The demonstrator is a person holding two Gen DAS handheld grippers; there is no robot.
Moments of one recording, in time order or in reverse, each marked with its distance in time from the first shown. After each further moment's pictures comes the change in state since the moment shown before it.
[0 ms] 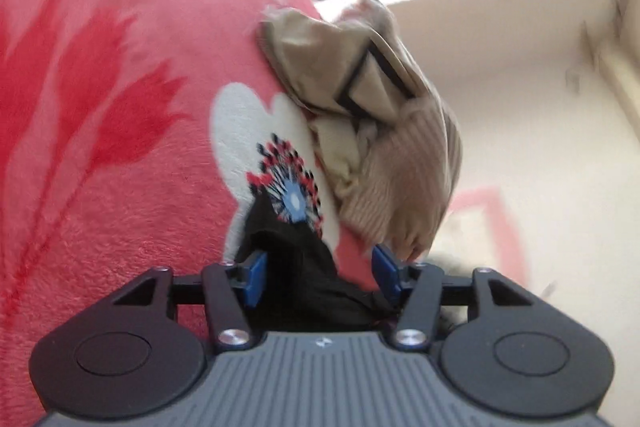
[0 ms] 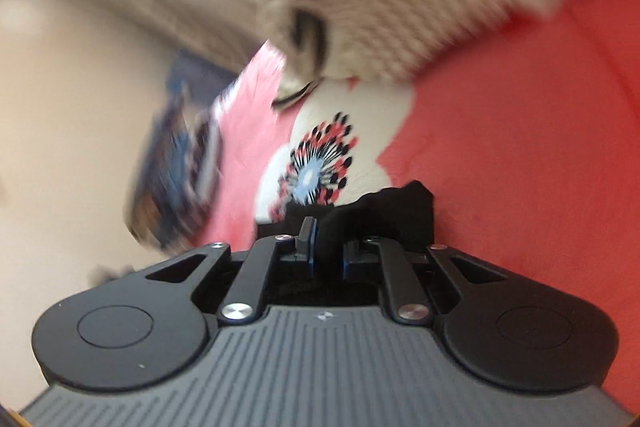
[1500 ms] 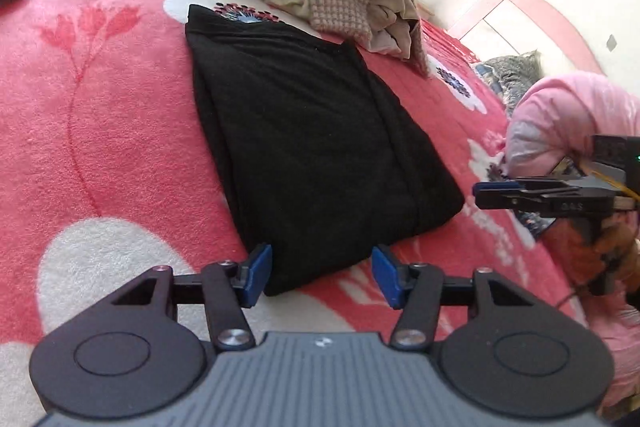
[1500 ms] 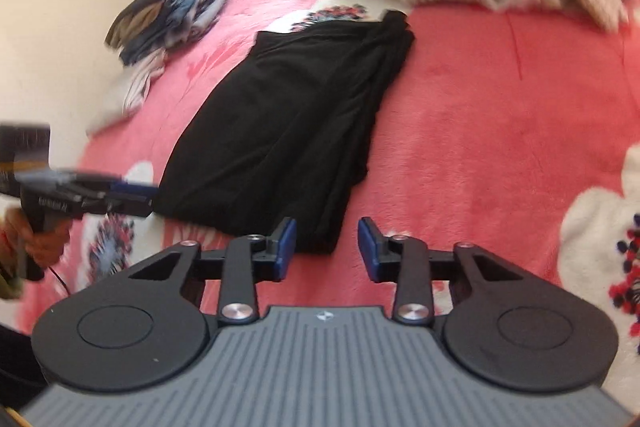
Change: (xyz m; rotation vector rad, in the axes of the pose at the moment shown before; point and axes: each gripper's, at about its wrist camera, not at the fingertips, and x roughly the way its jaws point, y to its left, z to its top) left arm -0.082 -0.090 -0.226 0.716 0.245 0.381; right arm -0.129 0.080 -0.194 -0.675 0.105 -0.410
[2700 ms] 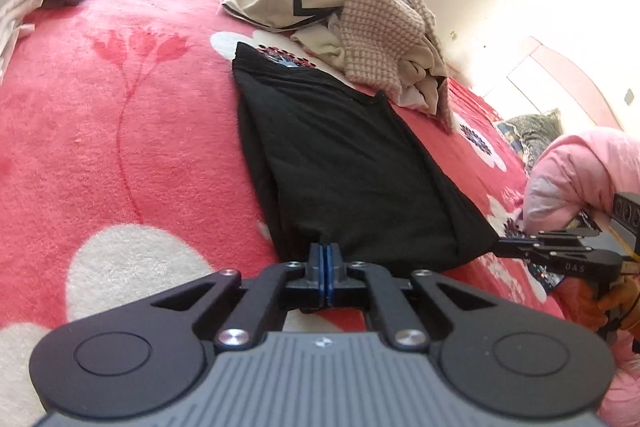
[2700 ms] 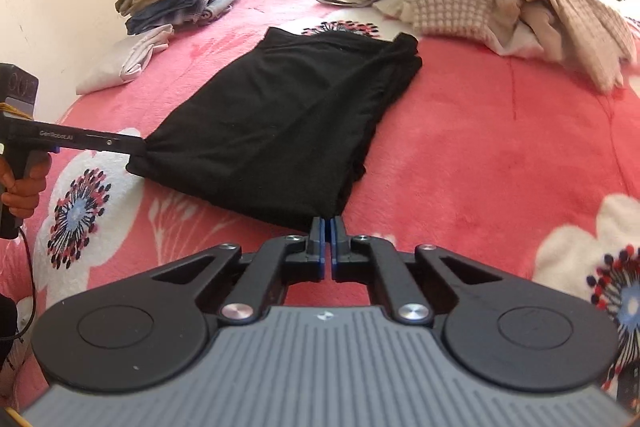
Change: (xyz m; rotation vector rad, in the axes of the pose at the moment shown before) left arm -0.019 0.011 -0.006 -0.084 -0.151 0.043; right arm -0.001 0.004 -0.008 -0.143 -0.047 -0.074
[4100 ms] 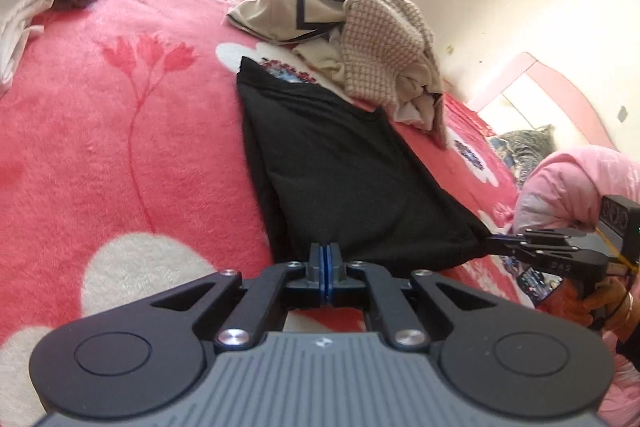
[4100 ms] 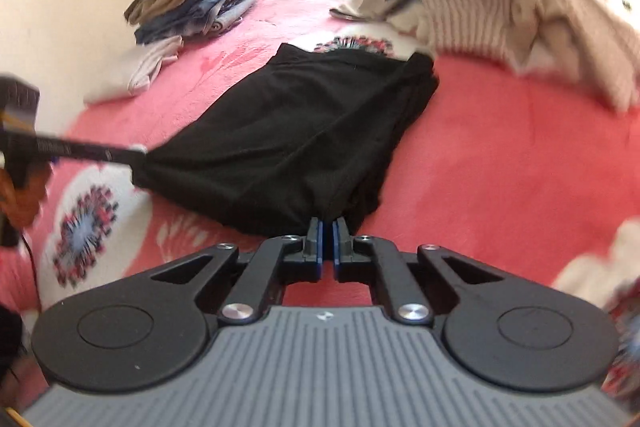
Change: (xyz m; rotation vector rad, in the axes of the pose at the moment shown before) left arm -0.011 0.007 0.001 -0.017 -0.031 -0.029; right arm 0.007 0.005 0.015 -0.054 -0.019 0.002
